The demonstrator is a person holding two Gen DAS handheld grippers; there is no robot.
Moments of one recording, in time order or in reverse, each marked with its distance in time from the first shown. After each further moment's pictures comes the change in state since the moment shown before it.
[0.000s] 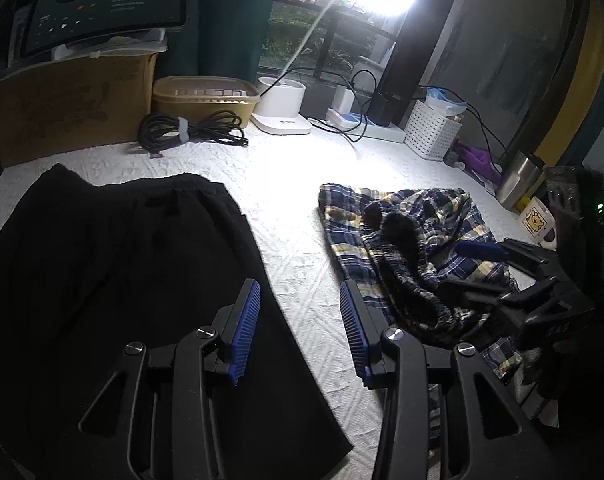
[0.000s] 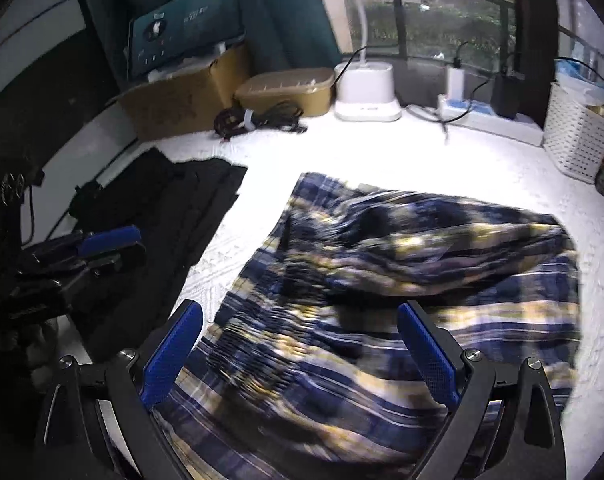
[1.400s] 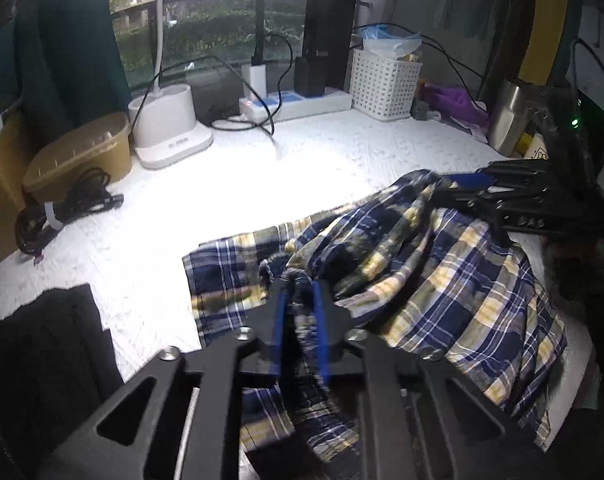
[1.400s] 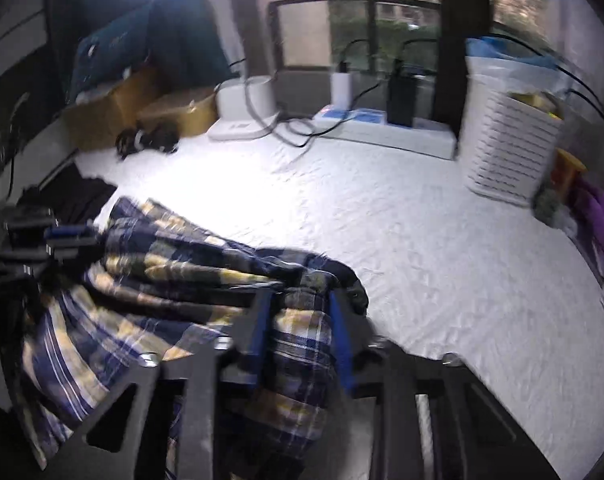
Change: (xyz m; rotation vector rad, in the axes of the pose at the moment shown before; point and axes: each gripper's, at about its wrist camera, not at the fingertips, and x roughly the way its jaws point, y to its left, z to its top) left arm 0.109 -0.104 0.054 0.279 0.072 0.007; right arm 0.004 -0.165 0.025 -0.104 -0.015 -0.086
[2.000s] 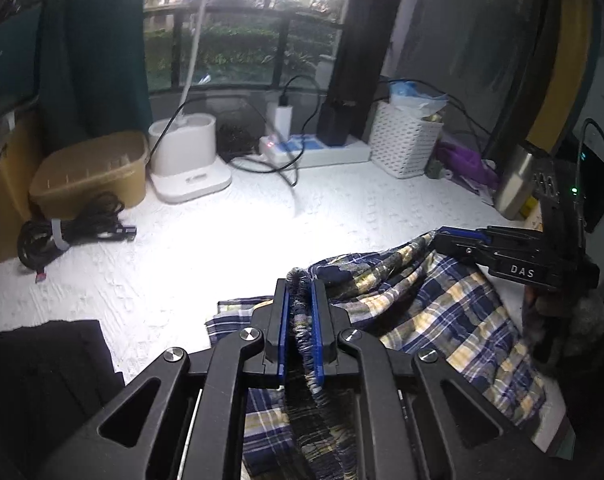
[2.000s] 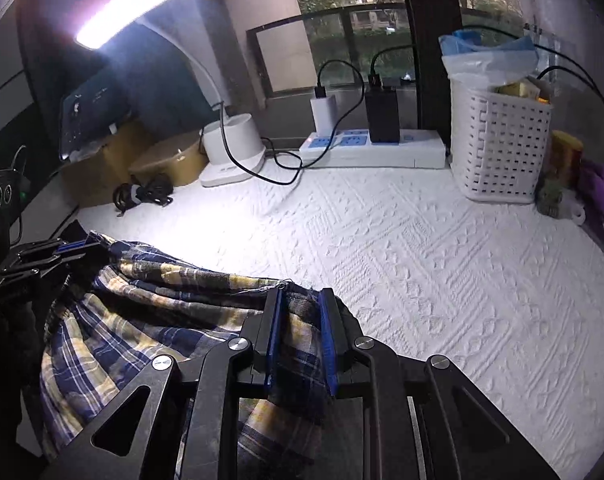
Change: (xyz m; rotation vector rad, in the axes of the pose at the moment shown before) left arm -0.003 0.030 0.030 -0.140 -0.093 -0.025; right arm 0.000 -0.021 0.013 0.168 -0.094 0.043
